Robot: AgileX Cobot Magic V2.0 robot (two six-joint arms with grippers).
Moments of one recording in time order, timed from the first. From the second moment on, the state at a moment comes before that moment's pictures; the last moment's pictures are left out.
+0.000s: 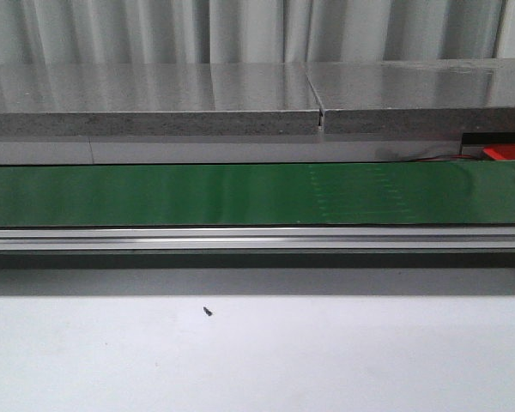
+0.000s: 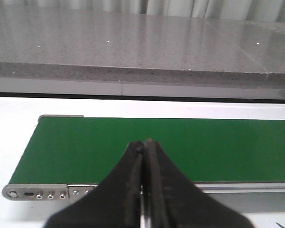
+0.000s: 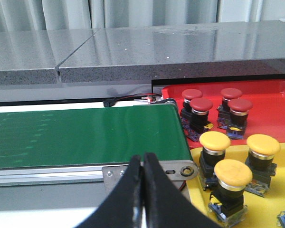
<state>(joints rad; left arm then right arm) -0.13 0.32 -0.30 0.01 0.24 -0.09 -0.06 -0.01 0.03 -0.13 0.10 0.19</state>
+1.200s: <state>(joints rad) -0.08 -0.01 0.00 0.02 0.08 -0.09 -0.06 -0.01 0.03 -0.13 0.11 0.19</state>
